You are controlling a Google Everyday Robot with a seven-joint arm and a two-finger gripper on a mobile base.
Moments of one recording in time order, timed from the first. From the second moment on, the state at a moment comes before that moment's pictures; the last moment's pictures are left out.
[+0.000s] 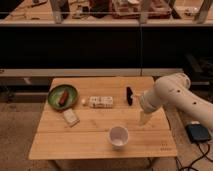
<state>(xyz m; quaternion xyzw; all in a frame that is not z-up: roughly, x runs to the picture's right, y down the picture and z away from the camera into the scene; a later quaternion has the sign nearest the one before) 0.166 0.101 0.714 -0.21 -0.16 -0.05 0.96</state>
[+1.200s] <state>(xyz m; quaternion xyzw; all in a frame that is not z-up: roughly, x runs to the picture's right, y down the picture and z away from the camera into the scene) 0.182 0.031 0.729 -0.23 -0.13 -0.05 0.96</state>
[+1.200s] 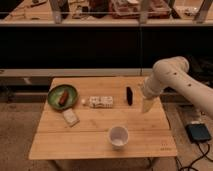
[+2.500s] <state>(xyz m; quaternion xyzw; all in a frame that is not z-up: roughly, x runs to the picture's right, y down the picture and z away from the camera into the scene) 0.203 -0.014 0.865 -0.27 -0.24 -0.03 0.93</state>
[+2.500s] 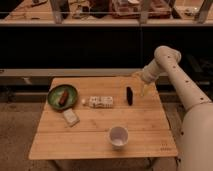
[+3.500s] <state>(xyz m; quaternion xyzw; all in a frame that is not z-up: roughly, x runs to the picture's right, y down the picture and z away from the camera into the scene) 0.185 0.028 0.932 -0.31 -0.29 -0.03 0.91</state>
